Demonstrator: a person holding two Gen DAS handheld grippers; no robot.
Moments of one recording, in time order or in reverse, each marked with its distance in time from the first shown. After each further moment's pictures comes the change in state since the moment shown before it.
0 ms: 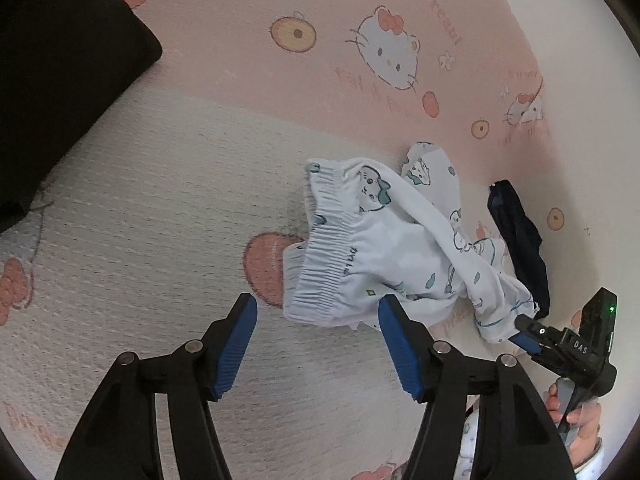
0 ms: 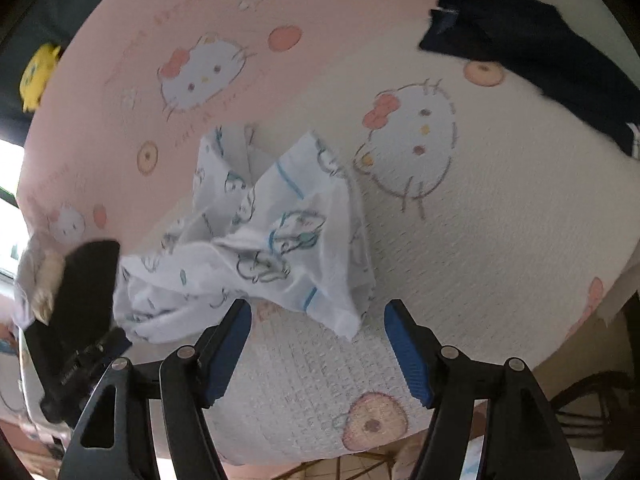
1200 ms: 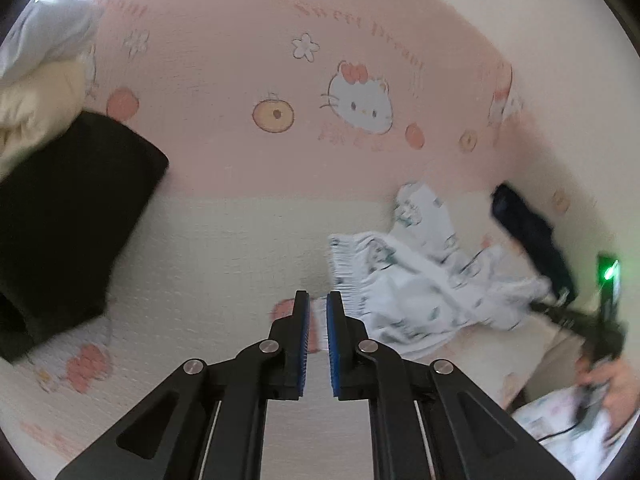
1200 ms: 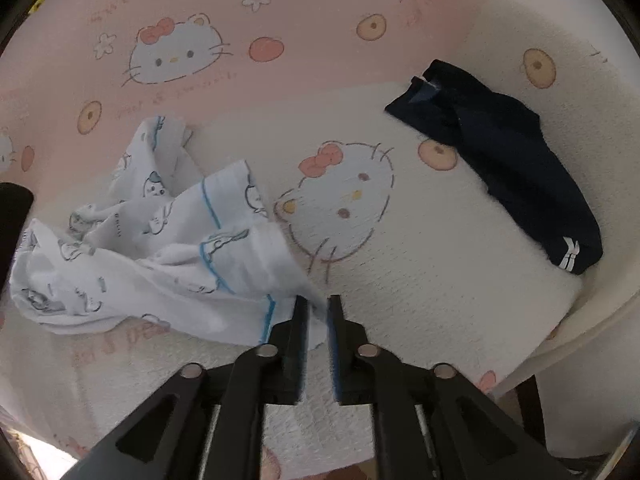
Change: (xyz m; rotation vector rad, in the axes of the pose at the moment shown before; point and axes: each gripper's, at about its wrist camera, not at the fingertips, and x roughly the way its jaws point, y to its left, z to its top) left arm -0.052 -0.016 0.011 0.183 -0.176 0.089; right arm -0.010 0.000 0.026 -0.251 -0.112 -0.369
